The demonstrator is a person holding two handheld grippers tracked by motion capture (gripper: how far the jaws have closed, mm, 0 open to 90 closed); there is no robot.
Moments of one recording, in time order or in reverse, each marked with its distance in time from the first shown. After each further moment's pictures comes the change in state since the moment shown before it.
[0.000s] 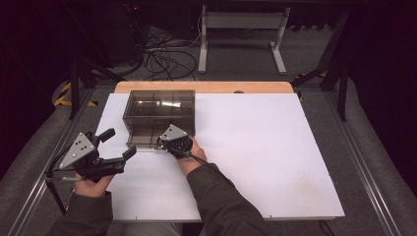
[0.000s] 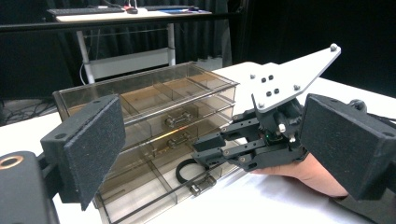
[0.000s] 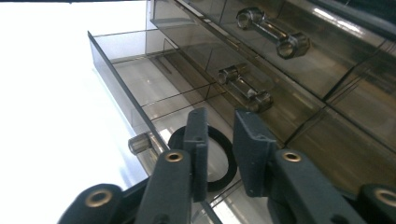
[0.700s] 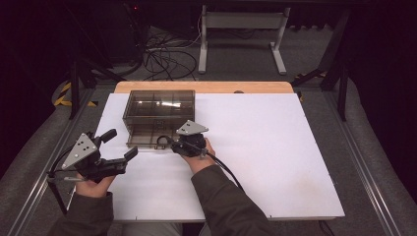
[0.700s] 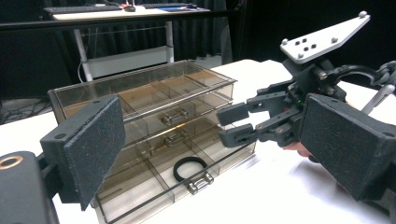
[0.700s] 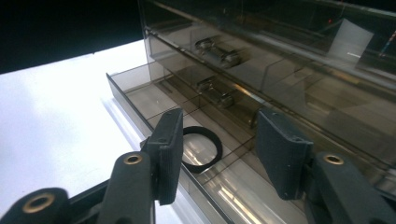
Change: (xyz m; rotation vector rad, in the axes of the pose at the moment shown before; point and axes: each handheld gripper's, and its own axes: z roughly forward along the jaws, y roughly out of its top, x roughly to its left) left arm -0.003 -0.001 0.002 0.005 -0.005 0.003; right arm -0.026 -0.004 -0.041 -0.077 0.070 0.187
